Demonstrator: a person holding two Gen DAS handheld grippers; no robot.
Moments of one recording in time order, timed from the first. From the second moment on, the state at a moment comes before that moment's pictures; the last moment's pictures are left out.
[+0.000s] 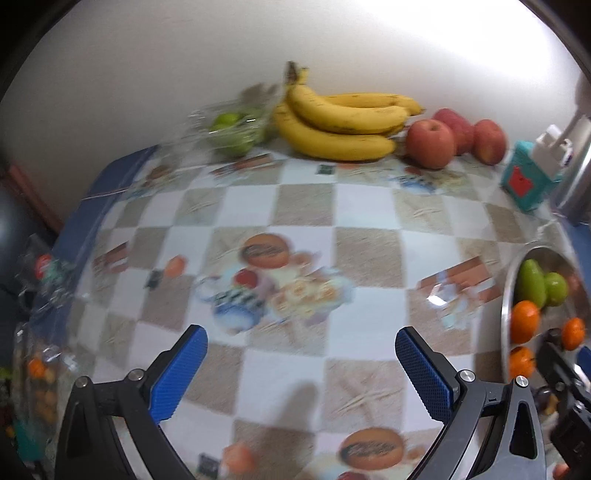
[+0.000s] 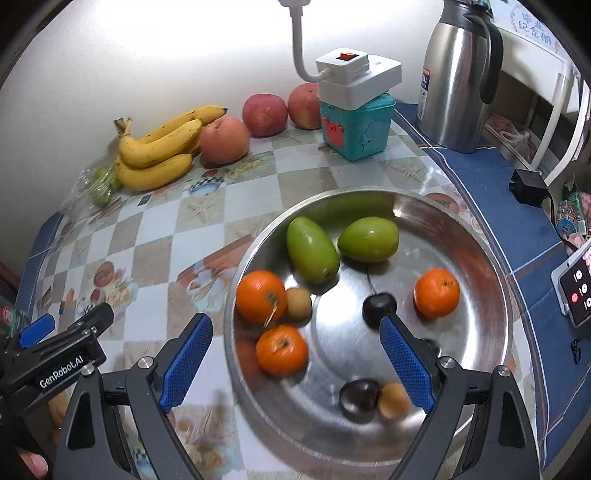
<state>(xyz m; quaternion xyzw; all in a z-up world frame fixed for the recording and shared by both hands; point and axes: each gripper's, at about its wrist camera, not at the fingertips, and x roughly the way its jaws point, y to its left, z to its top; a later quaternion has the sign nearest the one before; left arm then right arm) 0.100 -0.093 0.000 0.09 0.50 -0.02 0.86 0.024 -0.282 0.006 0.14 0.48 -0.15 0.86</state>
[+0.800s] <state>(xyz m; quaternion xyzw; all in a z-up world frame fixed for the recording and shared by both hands) 0.021 -0.065 0.010 0.14 0.50 0.02 0.86 -0.043 -0.252 0.004 0.15 0.49 -0.13 0.85</state>
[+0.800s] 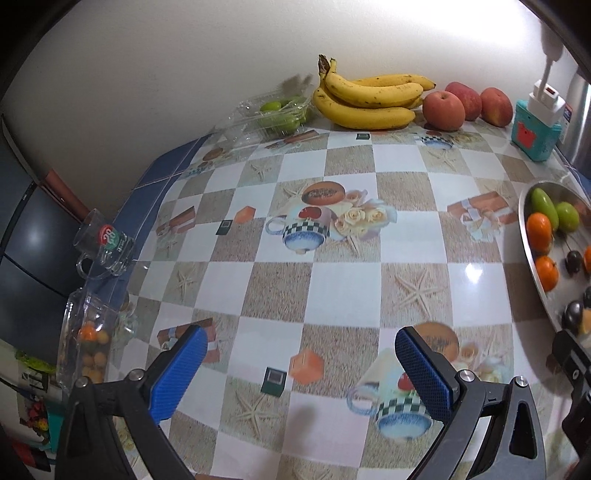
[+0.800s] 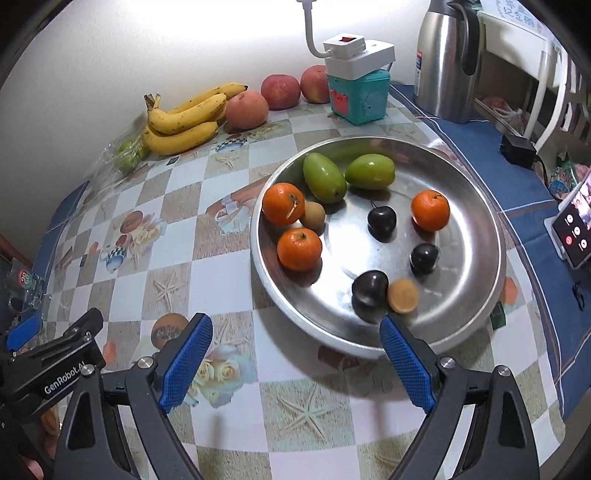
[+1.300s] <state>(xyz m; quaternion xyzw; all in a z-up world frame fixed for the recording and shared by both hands) 0.006 -0.060 0.009 0.14 0.50 0.01 0.86 -0.056 -0.245 0.002 0.14 0.49 -0.13 0.85</state>
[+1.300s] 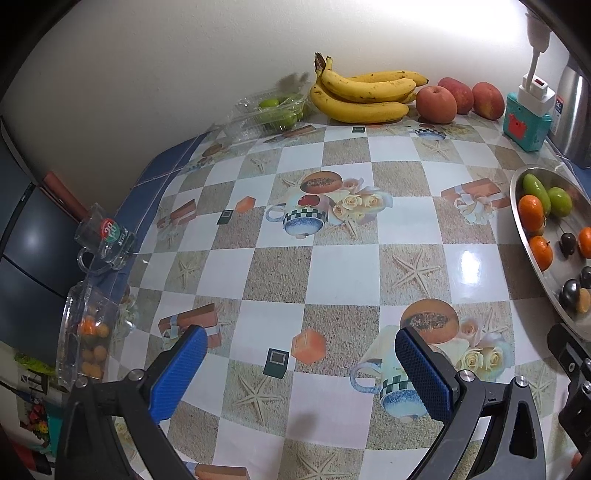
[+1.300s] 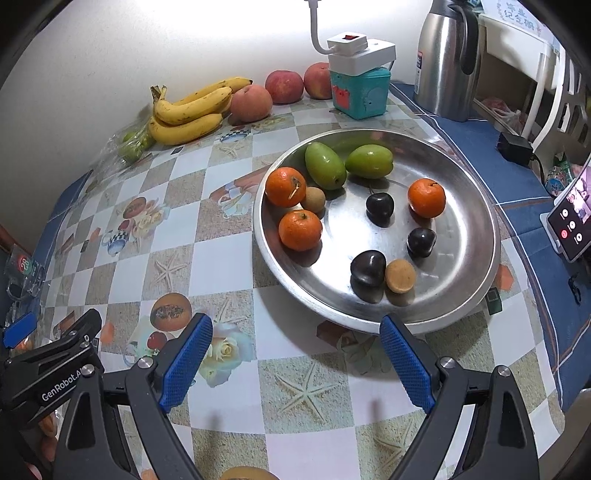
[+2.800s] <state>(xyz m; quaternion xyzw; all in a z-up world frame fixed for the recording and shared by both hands) 0.008 -0.057 0.007 0.14 0.50 0.01 0.85 -0.053 -0.246 -0.004 0.14 0.50 -0.12 0.85</state>
